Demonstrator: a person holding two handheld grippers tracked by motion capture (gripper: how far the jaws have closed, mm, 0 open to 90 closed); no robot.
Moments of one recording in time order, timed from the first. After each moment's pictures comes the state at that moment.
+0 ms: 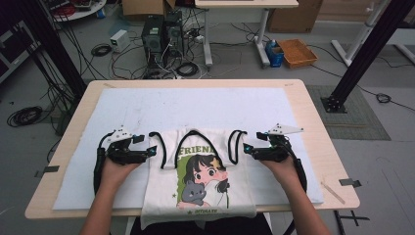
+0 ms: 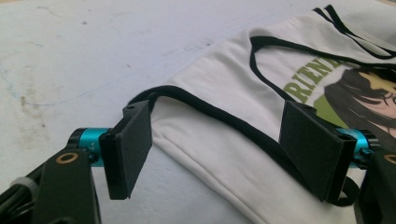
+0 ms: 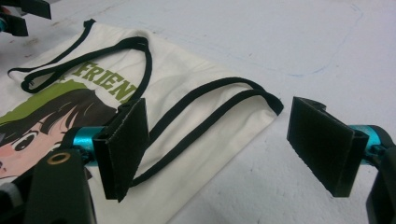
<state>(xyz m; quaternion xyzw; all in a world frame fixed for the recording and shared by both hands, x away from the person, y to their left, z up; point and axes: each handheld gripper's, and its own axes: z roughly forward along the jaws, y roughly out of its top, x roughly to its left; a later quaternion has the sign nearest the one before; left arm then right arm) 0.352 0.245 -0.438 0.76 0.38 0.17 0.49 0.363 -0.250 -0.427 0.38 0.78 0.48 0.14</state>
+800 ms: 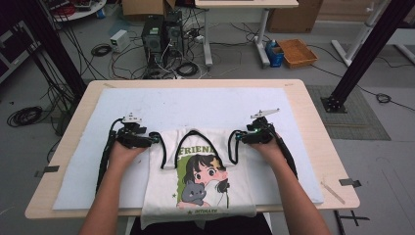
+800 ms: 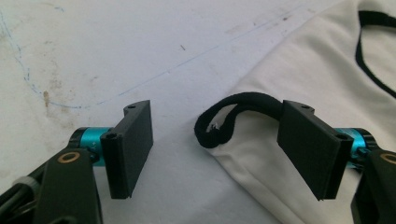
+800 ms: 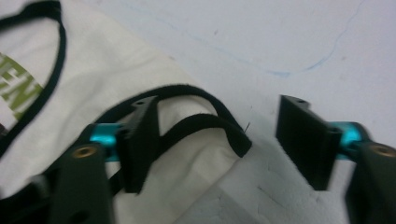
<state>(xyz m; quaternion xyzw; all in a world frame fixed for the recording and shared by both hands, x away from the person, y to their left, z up) 0.418 0.239 -0.451 0.80 0.43 0.16 0.40 0.439 -0.221 -0.447 0.40 0.83 0.38 0.11</state>
